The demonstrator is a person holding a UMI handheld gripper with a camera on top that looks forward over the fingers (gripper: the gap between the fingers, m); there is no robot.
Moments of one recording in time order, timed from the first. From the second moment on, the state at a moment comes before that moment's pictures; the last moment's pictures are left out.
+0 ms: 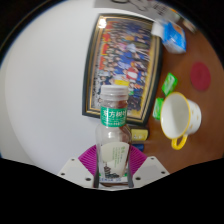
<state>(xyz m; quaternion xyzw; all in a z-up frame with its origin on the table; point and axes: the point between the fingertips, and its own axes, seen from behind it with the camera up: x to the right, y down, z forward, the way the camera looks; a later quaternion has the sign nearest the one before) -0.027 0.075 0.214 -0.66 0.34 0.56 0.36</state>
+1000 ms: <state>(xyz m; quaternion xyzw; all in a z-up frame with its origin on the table) 0.227 0.113 0.061 -0.82 0.00 -0.02 0.57</state>
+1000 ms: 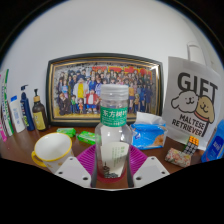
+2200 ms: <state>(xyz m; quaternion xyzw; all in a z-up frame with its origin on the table) 0.108 -0.217 0.202 -0.89 0.08 -0.05 0.44</state>
